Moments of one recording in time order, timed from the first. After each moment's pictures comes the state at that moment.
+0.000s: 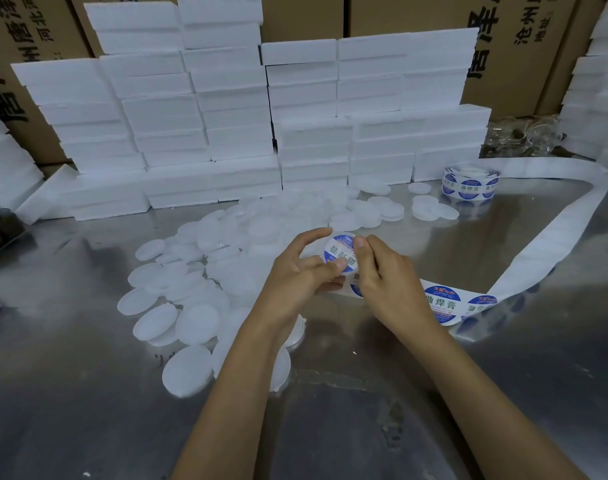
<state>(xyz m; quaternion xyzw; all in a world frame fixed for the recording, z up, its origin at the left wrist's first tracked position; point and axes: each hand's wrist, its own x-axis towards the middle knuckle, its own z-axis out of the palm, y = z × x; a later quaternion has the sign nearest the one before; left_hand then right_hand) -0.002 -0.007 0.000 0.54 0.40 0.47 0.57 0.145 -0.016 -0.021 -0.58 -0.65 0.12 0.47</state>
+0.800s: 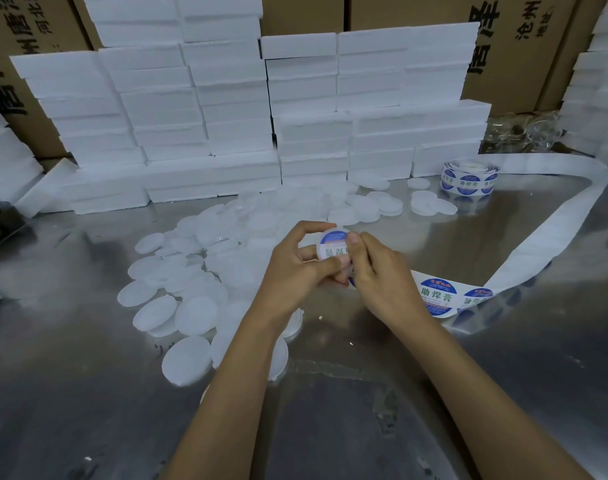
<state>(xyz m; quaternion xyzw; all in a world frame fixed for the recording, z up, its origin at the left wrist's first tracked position) -0.003 -0.007 -0.004 0.59 0.37 0.48 0.53 0.143 -0.017 -0.022 -0.58 -0.65 0.13 0.48</state>
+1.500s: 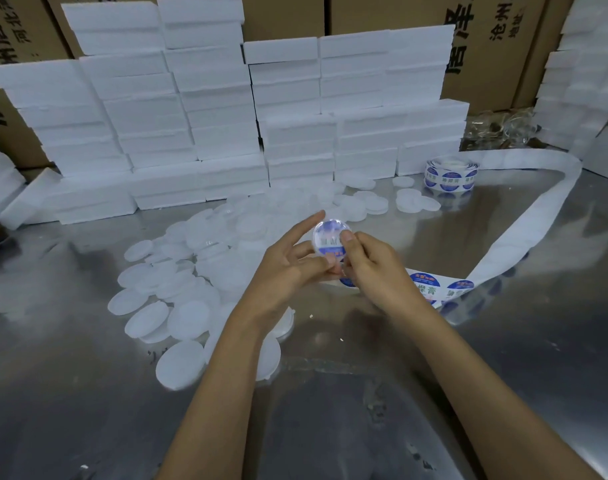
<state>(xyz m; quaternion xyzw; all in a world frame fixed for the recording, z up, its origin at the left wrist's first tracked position) -0.004 -0.011 0.002 0.60 0.33 0.46 0.57 0.150 -0.024 -0.009 -0.58 -0.59 0.27 0.50</state>
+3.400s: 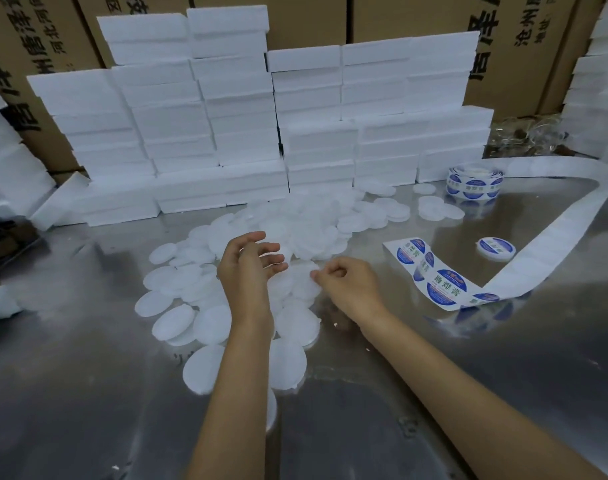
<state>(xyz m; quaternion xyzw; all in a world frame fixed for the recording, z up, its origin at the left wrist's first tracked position) -0.043 0.005 -0.002 0.32 0.45 0.71 0.43 0.094 0.016 -0.041 -0.63 -0.53 0.32 0.47</state>
